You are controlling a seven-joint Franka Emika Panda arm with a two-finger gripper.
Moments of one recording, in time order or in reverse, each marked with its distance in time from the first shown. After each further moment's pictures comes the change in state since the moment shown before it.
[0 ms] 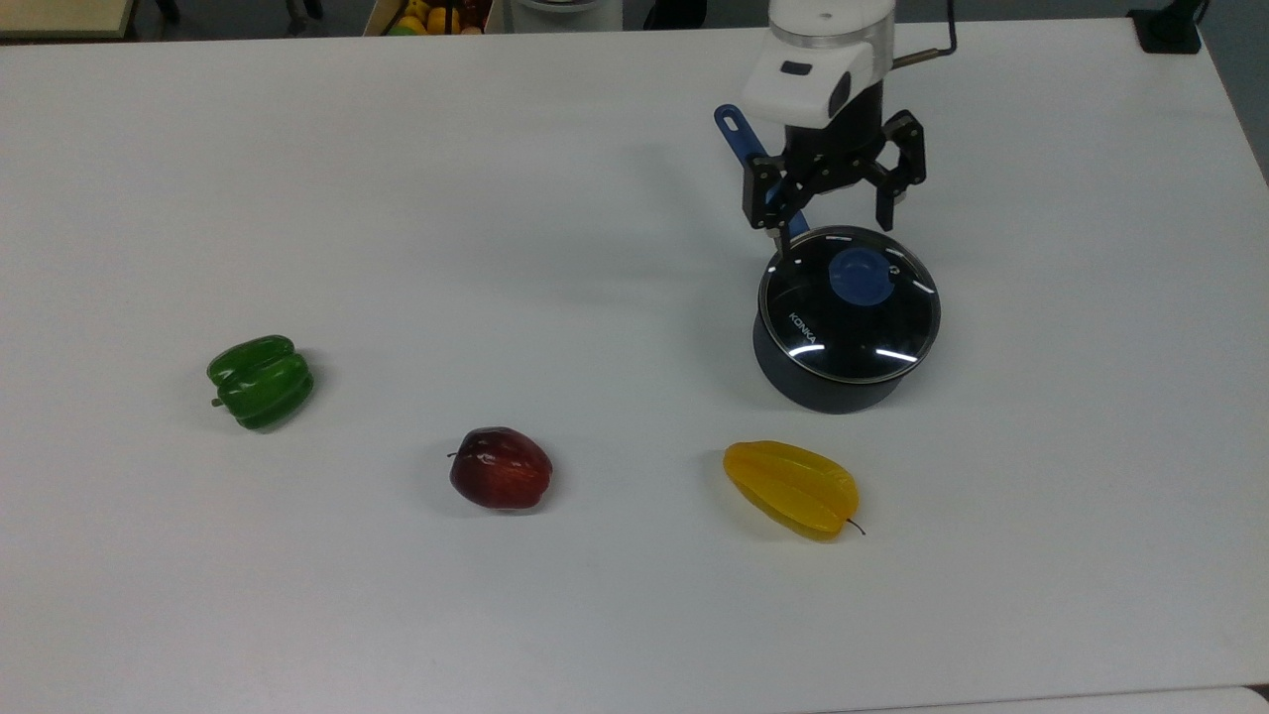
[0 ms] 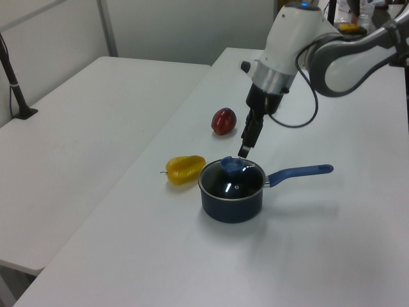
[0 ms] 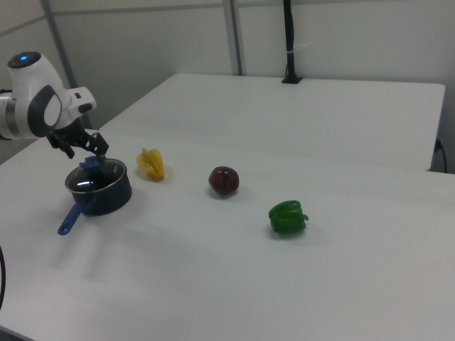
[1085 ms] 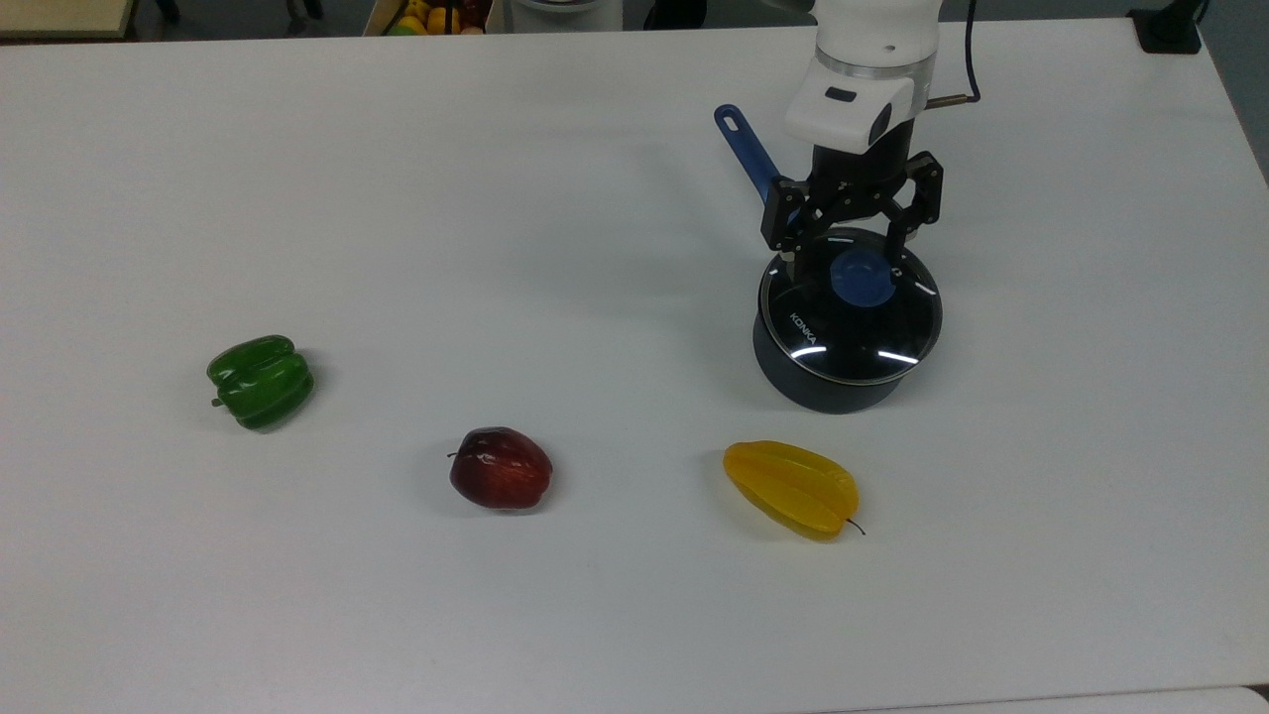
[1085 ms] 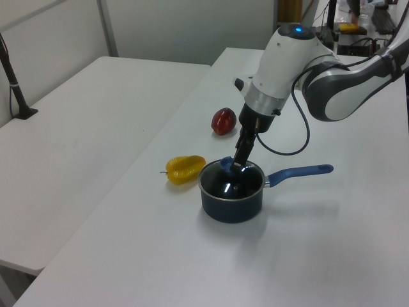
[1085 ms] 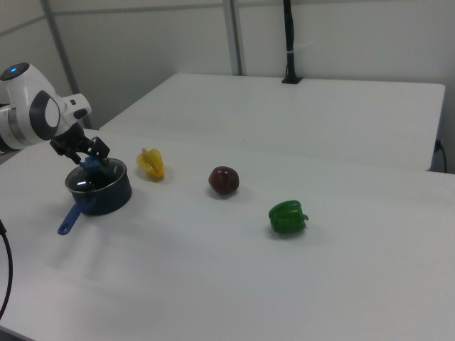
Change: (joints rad) arm 0.035 0.083 0.001 0.048 -0.230 0.028 0.212
